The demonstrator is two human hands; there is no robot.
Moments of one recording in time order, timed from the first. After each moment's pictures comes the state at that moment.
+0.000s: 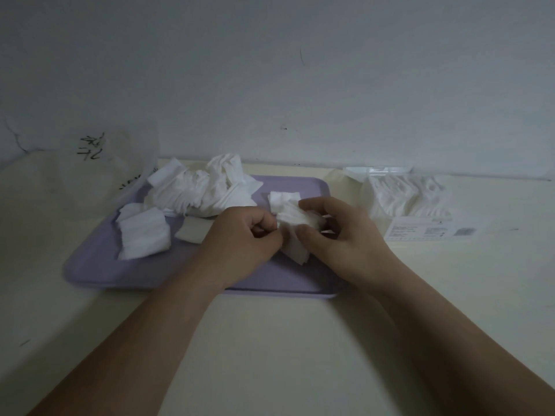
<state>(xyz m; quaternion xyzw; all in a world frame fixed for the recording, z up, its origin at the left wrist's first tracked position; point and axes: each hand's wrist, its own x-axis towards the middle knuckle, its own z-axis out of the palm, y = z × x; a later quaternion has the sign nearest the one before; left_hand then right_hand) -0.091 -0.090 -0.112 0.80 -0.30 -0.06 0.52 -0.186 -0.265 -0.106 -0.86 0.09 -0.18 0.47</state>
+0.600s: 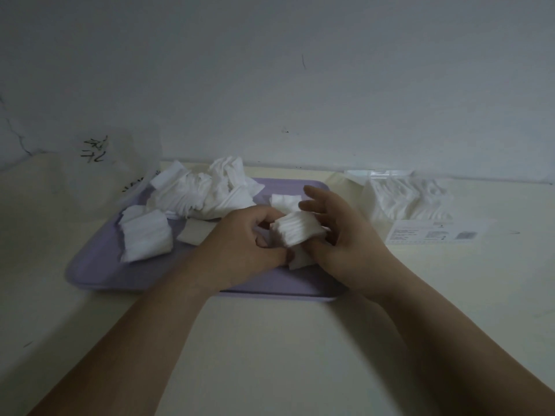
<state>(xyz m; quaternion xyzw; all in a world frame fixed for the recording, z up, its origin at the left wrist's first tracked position) -0.089 -0.084 -0.103 0.78 -0.36 -0.12 0.50 -0.189 -0.266 -0.107 -0.85 0.05 -0.18 0.49</state>
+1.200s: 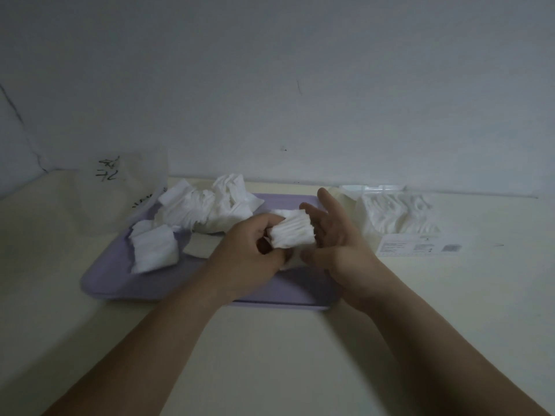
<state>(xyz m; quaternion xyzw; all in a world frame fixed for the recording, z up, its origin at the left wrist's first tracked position) -0.106 -0.091 -0.090 0.76 -0.34 -0.10 0.55 -0.189 -0.258 -0.094 -0.68 0.04 -0.12 0.73</state>
